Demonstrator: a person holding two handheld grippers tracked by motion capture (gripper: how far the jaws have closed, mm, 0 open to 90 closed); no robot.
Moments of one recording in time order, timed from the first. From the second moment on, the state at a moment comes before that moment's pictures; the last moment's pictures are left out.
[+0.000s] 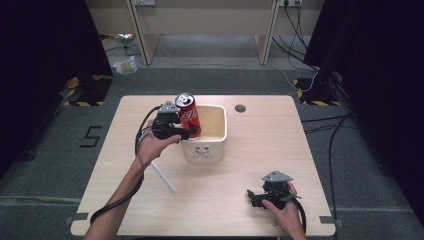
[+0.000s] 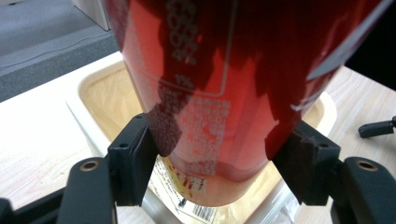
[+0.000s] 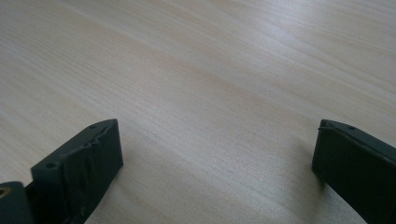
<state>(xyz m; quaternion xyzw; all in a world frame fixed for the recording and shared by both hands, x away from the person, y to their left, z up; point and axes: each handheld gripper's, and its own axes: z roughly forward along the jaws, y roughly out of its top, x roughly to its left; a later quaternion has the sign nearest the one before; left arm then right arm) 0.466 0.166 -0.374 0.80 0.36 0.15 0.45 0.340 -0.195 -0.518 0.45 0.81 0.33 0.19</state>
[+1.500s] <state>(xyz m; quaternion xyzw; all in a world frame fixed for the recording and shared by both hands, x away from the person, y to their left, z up) 0.458 0.178 -0.371 0.80 0.36 0.14 0.46 0.340 -0.195 -0.518 0.45 0.81 0.33 0.19</state>
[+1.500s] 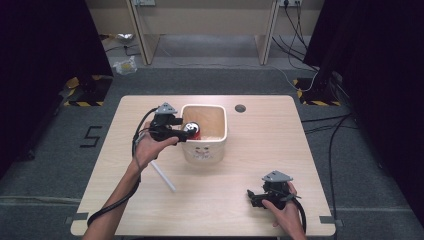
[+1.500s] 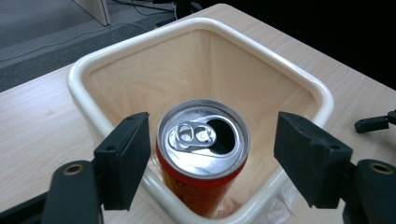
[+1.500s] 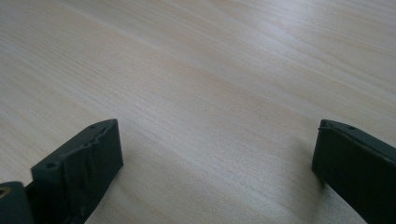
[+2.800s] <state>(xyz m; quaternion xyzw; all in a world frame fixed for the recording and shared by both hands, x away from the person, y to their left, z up) 0.422 0.252 -0.410 0.77 0.43 0.16 0.44 0.340 -0.195 -0.518 0.45 0.81 0.33 0.19</state>
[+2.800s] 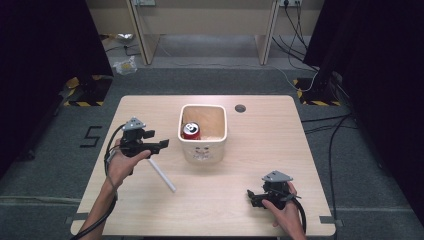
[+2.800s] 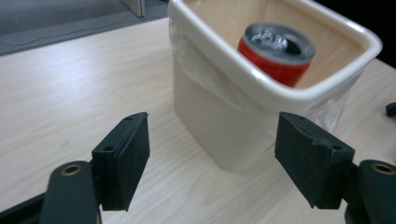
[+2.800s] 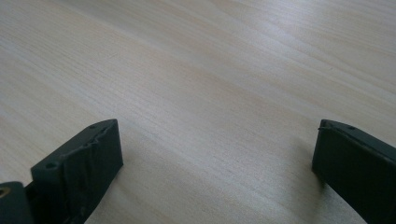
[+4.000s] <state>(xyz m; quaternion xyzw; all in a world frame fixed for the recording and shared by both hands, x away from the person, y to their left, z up) 0.396 0.265 -0.491 0.76 0.49 0.16 0.39 0.340 -0.194 -0.518 0.45 0.81 0.33 0.19</state>
